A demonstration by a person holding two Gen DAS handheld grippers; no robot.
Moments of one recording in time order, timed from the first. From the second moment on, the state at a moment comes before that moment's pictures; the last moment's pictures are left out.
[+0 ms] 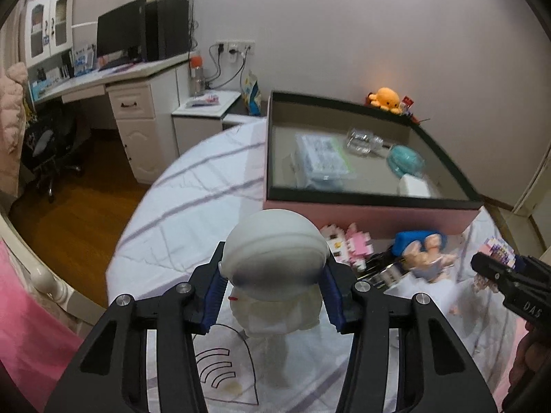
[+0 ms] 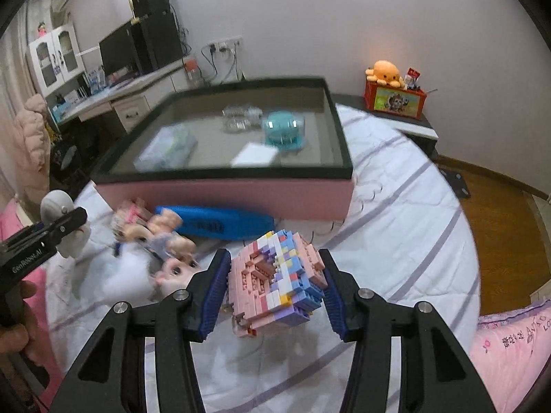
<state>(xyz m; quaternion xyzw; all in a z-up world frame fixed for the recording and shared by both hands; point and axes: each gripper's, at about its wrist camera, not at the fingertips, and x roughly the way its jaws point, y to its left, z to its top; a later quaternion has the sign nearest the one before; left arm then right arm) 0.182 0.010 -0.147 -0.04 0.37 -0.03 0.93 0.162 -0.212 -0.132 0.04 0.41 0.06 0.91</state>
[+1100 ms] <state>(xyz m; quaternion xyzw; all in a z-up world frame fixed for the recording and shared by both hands) 0.335 -0.084 -0.128 0.01 0.38 -0.11 0.92 0.323 -0.204 -0.124 0.02 0.42 0.08 0.90</state>
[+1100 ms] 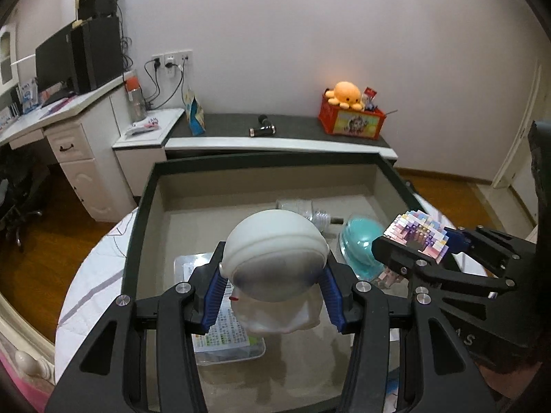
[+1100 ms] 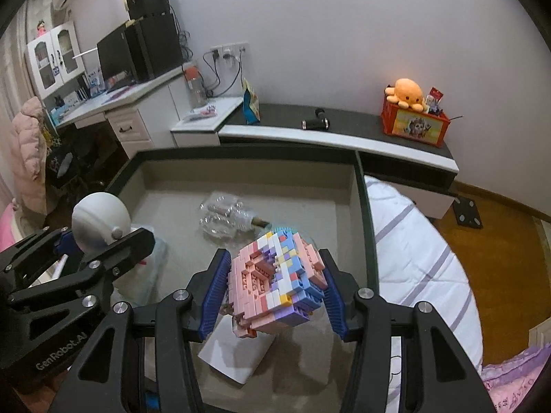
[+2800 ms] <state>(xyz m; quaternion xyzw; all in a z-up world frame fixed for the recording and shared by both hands) 0.037 -0.001 -0.001 -0.03 0.22 -0.03 0.97 0.021 -0.185 0.006 0.07 0.26 0.05 0.96</state>
